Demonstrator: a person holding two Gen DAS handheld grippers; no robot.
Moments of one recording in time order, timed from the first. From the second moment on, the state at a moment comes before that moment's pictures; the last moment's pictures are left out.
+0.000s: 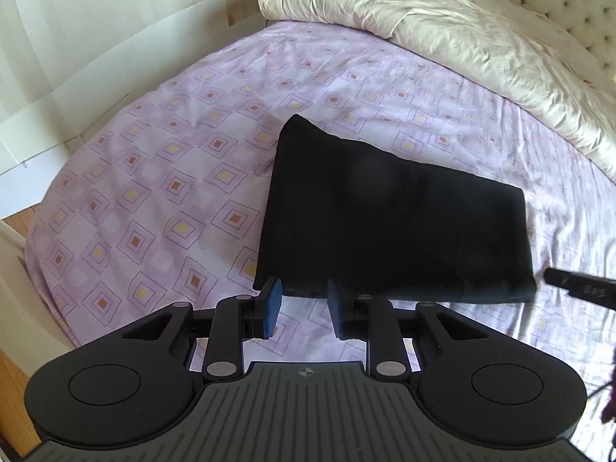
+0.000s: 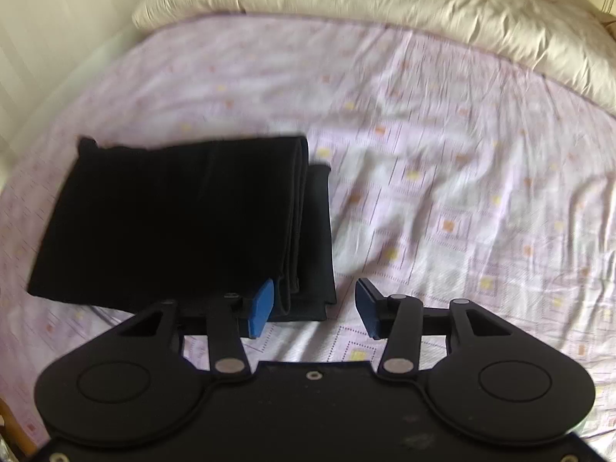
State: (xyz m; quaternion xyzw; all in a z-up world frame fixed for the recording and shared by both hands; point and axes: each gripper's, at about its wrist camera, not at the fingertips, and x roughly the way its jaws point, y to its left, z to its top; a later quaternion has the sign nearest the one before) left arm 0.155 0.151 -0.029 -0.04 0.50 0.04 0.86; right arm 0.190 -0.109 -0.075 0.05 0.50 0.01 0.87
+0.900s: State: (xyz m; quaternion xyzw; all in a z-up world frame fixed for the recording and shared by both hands) left arm 0.078 0.071 0.041 -0.03 0.49 0.03 0.87; right arm 0.067 -0.085 0.066 0.07 0.41 0.04 0.91
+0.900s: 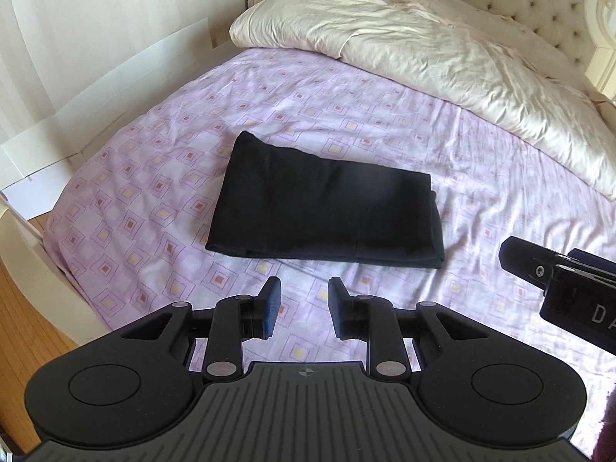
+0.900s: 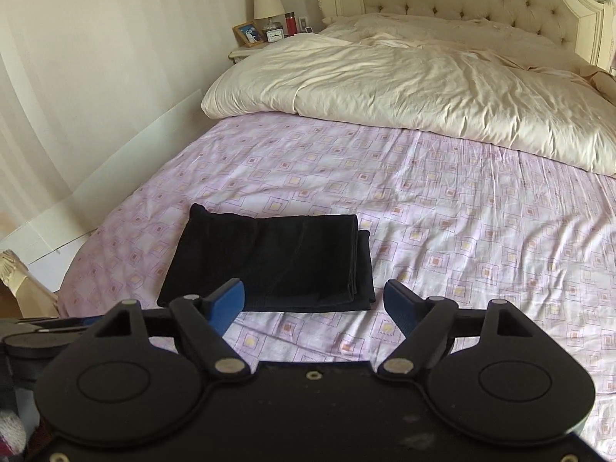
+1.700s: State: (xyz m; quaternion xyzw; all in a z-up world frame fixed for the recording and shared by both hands) left arm 0.046 0.075 0.056 -0.02 0.46 0.02 0.89; right arm 0.034 -0.074 0.076 0.07 0.42 0.02 0.90
